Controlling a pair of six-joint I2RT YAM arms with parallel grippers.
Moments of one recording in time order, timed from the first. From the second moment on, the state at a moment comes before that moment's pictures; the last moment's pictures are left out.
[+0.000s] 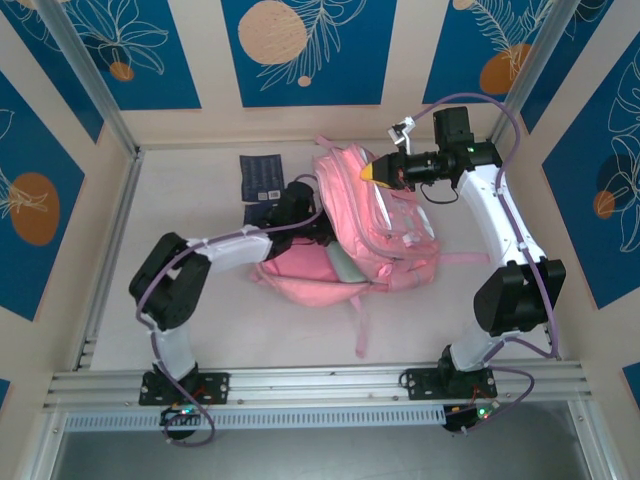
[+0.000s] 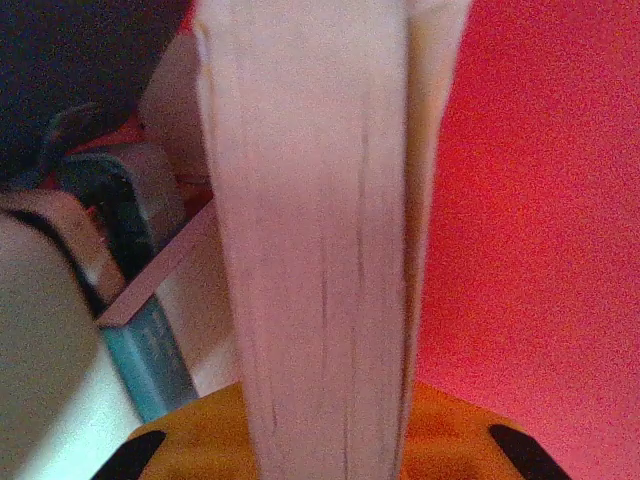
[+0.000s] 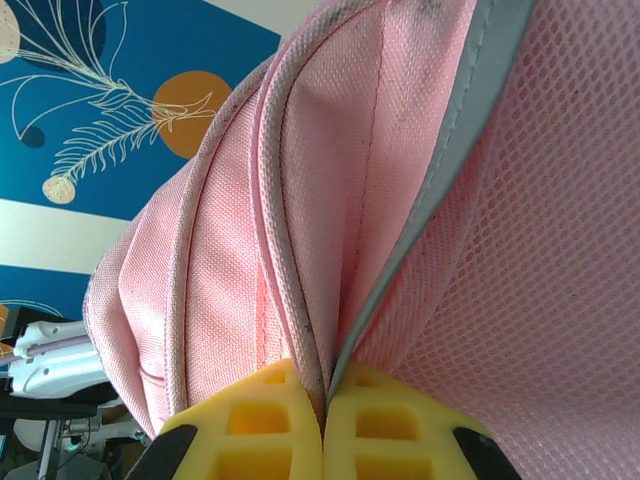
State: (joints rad) left arm -0.71 1.87 1.19 0.25 0.52 -1.30; right arm 0.13 1.63 1.67 -0.93 -1.09 0.30
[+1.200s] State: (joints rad) left arm -0.39 1.27 1.01 -0.47 0.39 -0.84; right arm 0.34 1.53 1.62 -0.99 -0.47 0.17
